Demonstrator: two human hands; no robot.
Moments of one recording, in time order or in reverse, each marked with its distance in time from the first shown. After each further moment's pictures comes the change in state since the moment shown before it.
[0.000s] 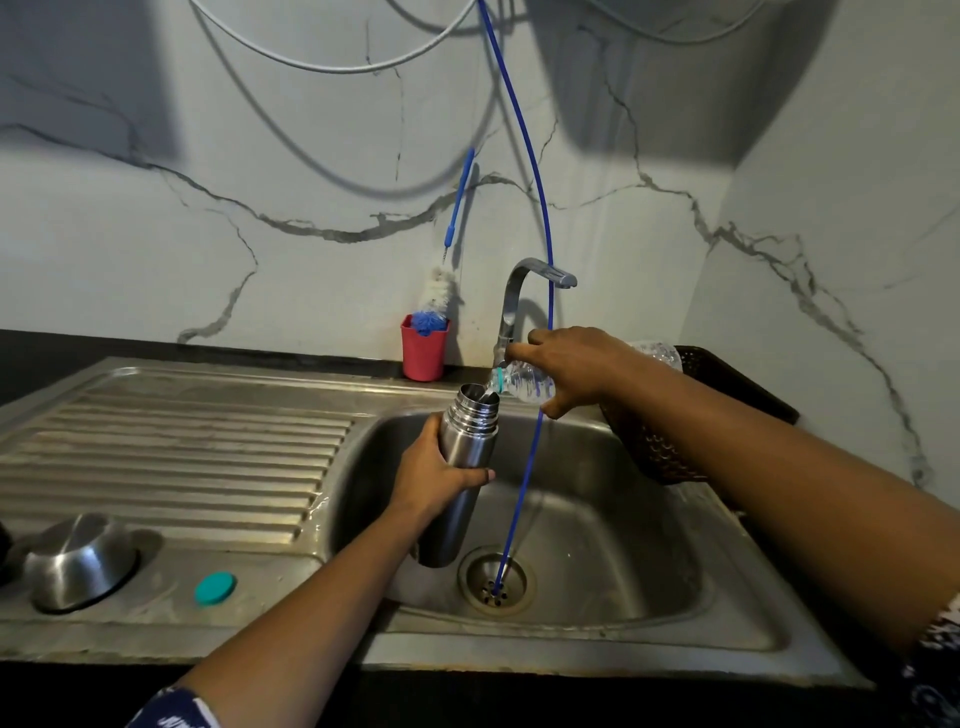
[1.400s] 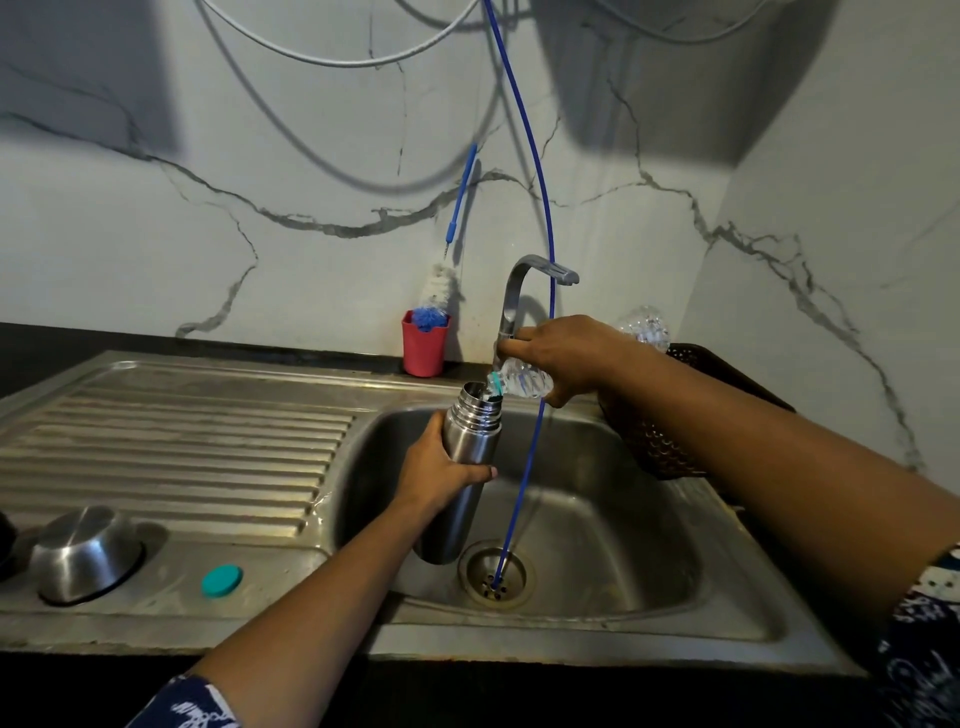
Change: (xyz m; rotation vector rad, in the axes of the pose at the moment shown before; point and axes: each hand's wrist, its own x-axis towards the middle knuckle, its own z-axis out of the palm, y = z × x) left_hand -0.003 0.000 -0.001 -0.058 -0.032 0.004; right_hand 0.013 -0.002 -0.007 -0.175 -0.058 -0.085
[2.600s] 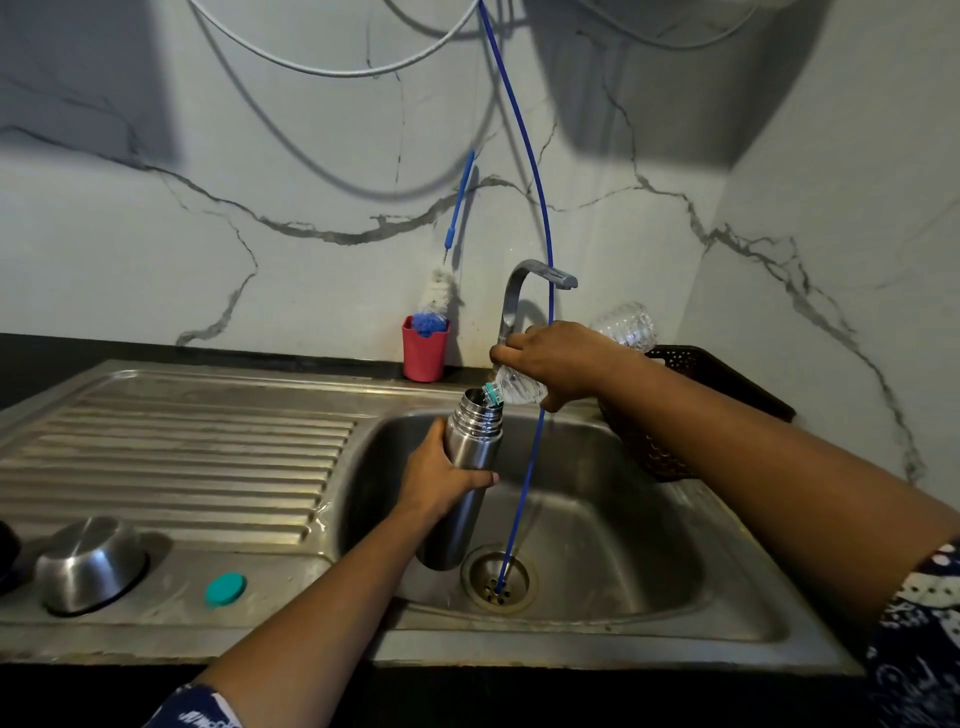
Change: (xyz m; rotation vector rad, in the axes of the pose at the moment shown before) left_hand 0.001 -0.001 0.000 0.008 -0.007 -0.035; right_hand 0.003 -0.007 -0.003 -0.087 0.015 -0.020
